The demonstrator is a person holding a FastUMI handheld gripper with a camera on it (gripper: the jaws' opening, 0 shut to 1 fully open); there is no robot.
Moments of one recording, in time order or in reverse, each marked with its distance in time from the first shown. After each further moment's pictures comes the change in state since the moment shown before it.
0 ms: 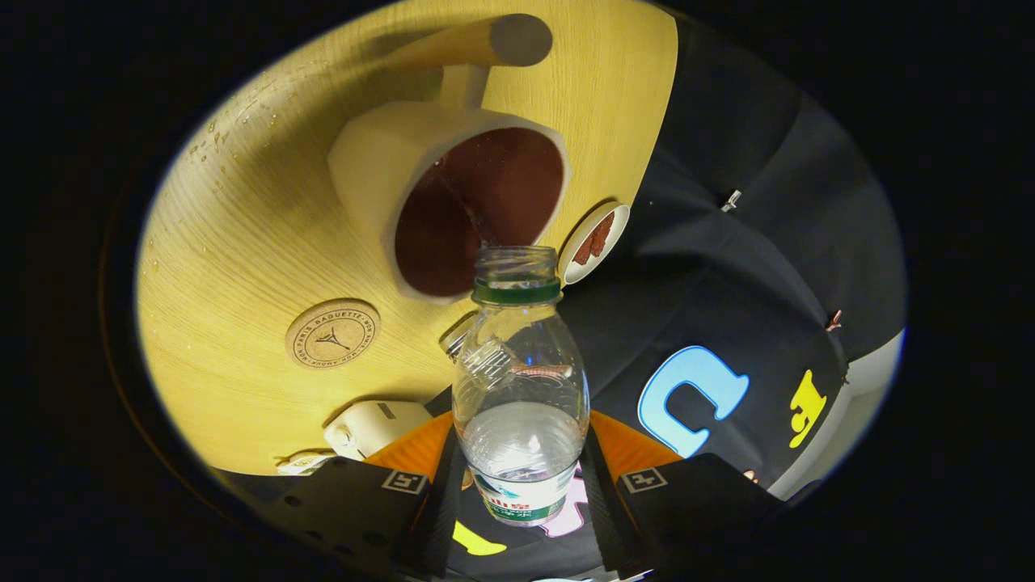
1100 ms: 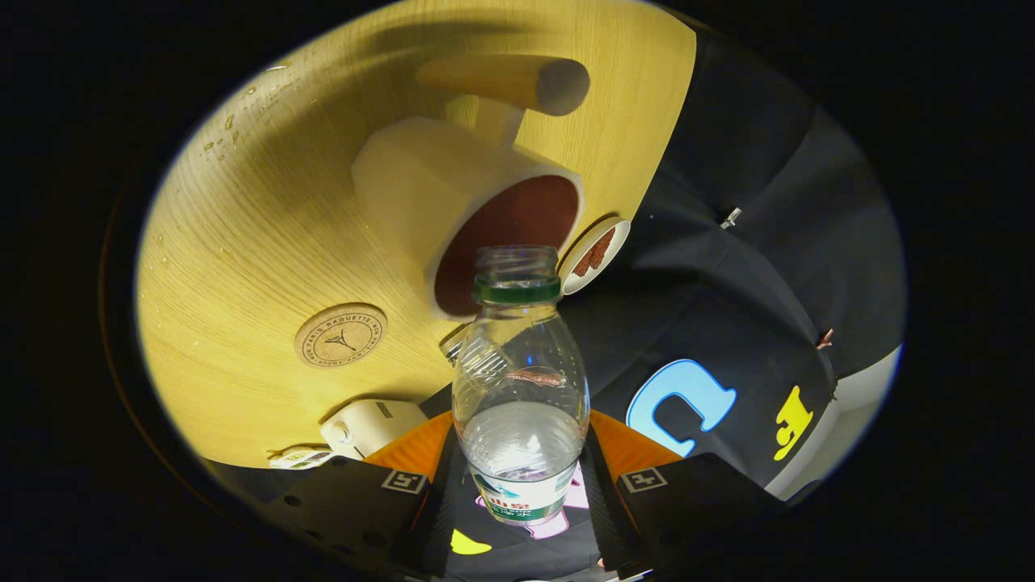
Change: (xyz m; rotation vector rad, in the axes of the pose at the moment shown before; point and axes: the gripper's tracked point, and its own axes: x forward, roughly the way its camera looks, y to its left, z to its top) arm -0.014 0.005 0.011 -0.029 -0.015 -0.017
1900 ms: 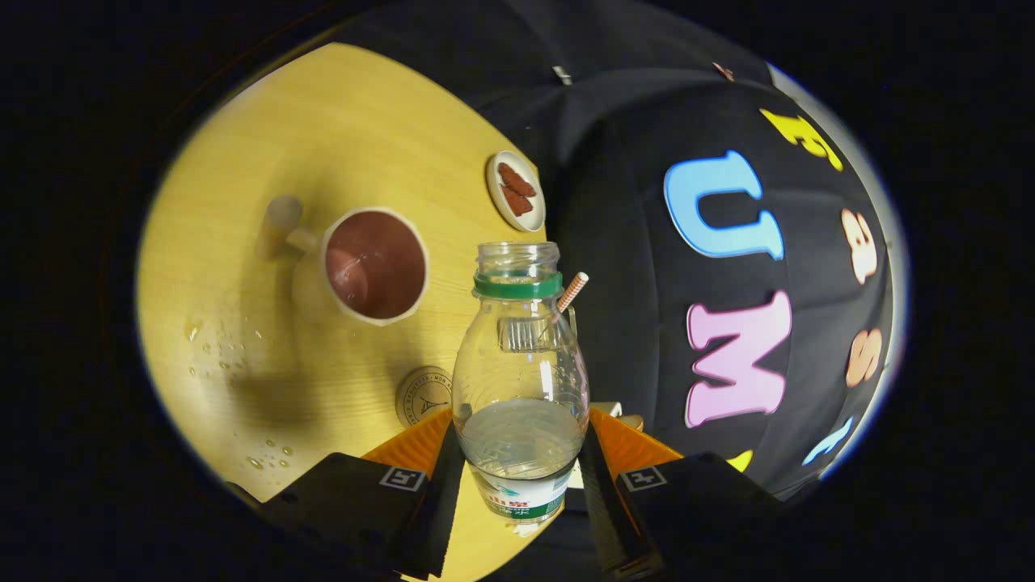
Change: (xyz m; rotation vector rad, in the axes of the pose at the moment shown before) arm -0.042 0.038 -0.038 1.107 0.056 0.143
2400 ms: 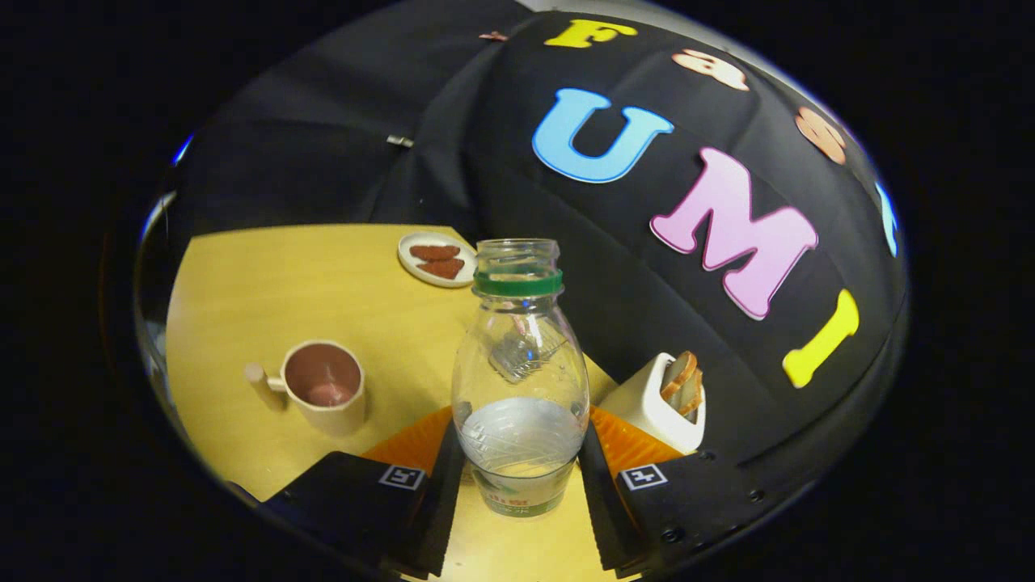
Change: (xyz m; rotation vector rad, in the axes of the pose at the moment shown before) arm 0.008 -0.041 -0.010 0.709 -0.196 0.094
